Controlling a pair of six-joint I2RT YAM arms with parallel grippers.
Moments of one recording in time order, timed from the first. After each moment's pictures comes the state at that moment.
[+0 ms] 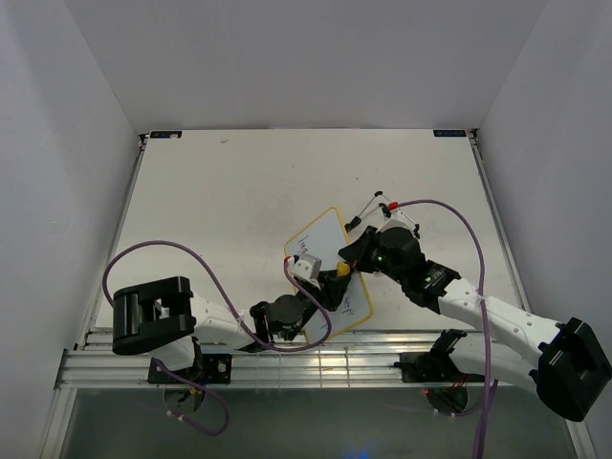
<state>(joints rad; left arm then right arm) -1.36 1.54 0.45 1.07 -0.68 -0.45 0.78 1.01 0.55 0.02 0.09 0.86</state>
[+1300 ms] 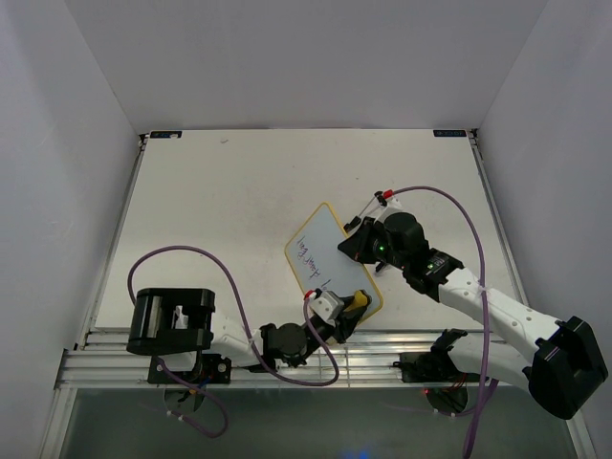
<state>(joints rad) -1.57 1.65 0.45 1.28 -0.69 -0.15 0.70 1.05 0.65 -0.06 -0.09 0.73</state>
